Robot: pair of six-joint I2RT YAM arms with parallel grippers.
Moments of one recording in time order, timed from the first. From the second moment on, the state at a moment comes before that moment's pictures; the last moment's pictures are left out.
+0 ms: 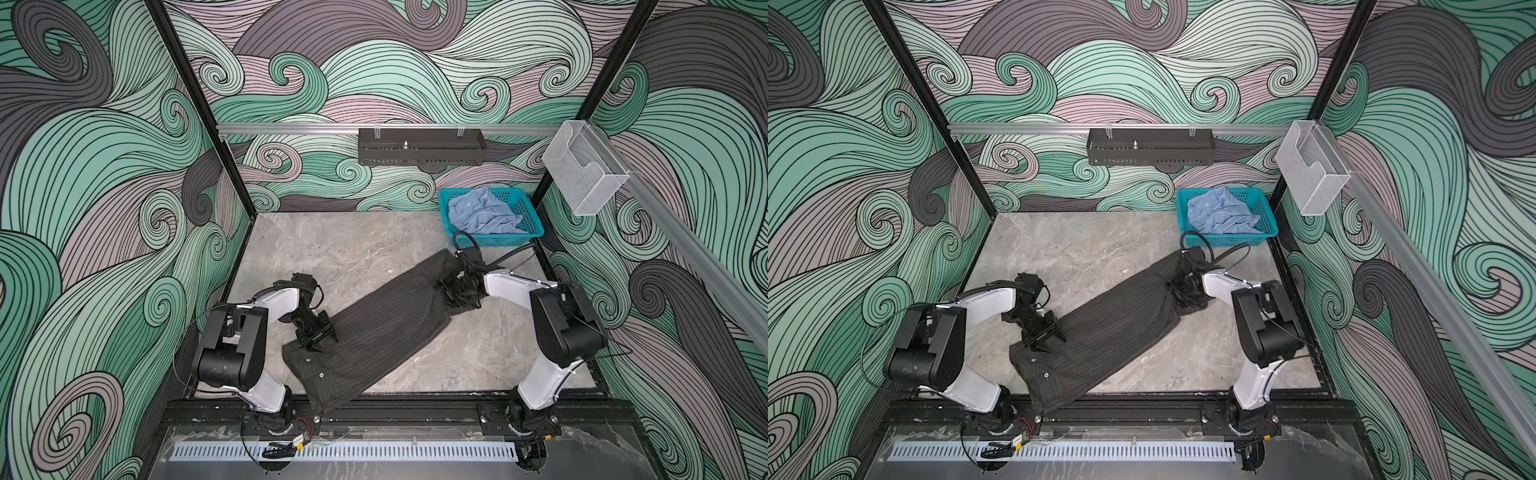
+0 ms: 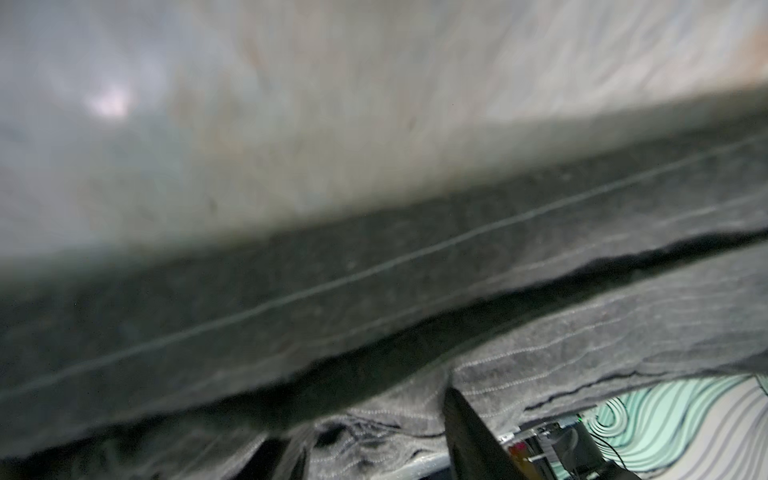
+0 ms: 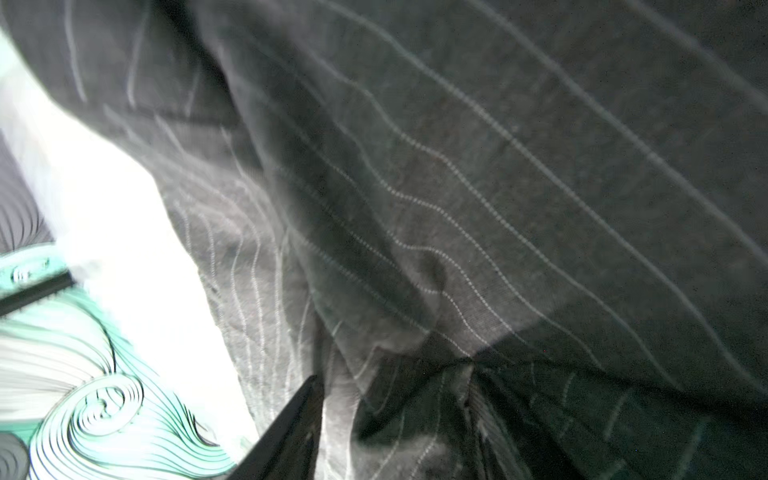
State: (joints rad) left arm -0.13 1.56 0.76 -0.89 0.46 -0.64; right arm 0.33 1.82 1.04 -0.33 -0.30 1.12
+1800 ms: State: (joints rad) left arm -0.40 1.81 1.10 -0.84 0.36 -0.58; right arm 0.43 1.85 1.29 -0.82 -0.15 0.57
